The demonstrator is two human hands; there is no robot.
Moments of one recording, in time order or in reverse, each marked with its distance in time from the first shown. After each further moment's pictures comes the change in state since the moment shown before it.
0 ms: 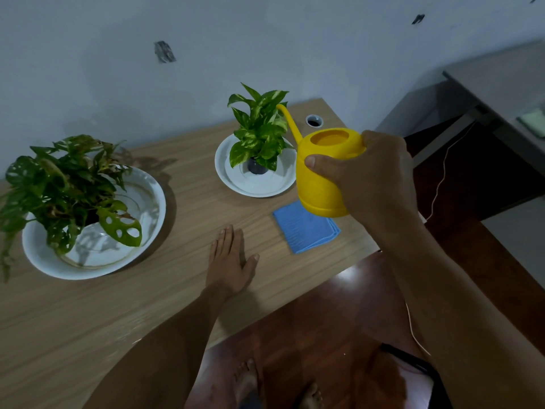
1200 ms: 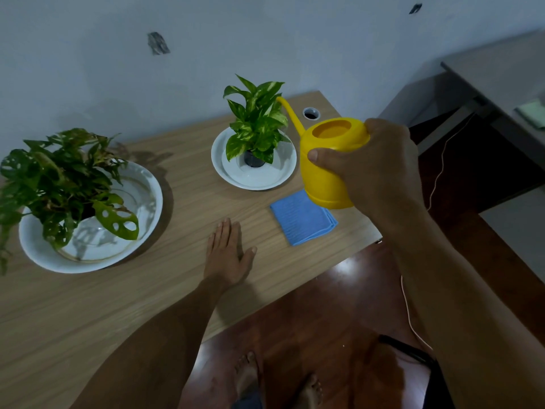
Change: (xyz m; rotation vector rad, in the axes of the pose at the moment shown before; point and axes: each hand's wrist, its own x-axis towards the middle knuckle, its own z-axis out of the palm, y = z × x) left_hand 0.000 0.000 0.004 0.011 0.023 0.001; right_hand -0.002 0.006 -0.011 -0.025 0.015 0.001
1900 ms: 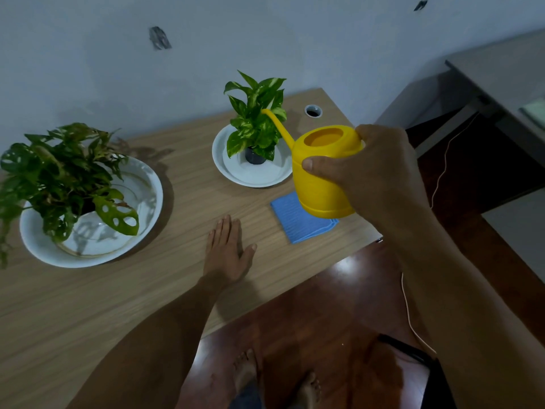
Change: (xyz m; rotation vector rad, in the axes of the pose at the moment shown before) left_hand -0.002 -0.002 0.002 -0.010 0.011 0.012; right_hand -0.009 -0.001 -0.004 0.002 -0.122 -0.033
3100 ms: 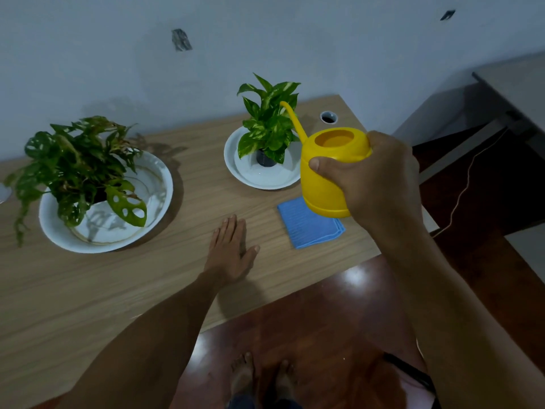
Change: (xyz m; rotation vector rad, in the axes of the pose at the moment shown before) left_hand 0.003 -0.001 0.000 0.048 -0.047 -0.016; right_hand 0.011 0.023 0.013 0.014 0.086 -0.060
